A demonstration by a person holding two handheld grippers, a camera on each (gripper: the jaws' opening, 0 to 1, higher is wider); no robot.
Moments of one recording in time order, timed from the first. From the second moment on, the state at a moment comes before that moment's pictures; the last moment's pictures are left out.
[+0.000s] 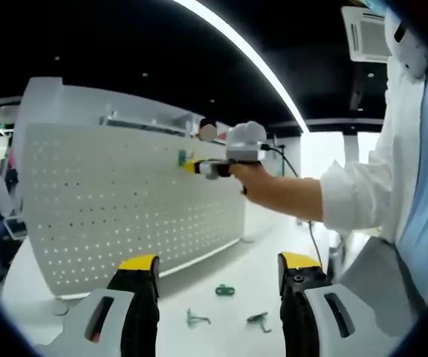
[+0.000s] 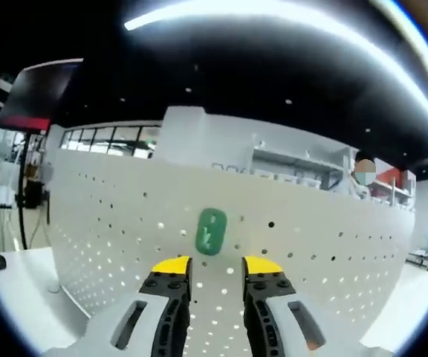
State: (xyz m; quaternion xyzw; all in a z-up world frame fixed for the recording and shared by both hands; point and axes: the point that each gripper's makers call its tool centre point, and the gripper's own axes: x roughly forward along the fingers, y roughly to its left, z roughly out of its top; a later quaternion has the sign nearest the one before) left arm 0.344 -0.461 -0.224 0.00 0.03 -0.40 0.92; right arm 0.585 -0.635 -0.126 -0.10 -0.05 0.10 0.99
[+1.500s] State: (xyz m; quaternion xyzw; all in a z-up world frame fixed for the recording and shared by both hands) left arm 0.347 -0.457 -0.236 0.03 0.05 -0.39 0.92; right arm 0.489 -0.613 -0.185 -0.12 0.00 0.25 0.96
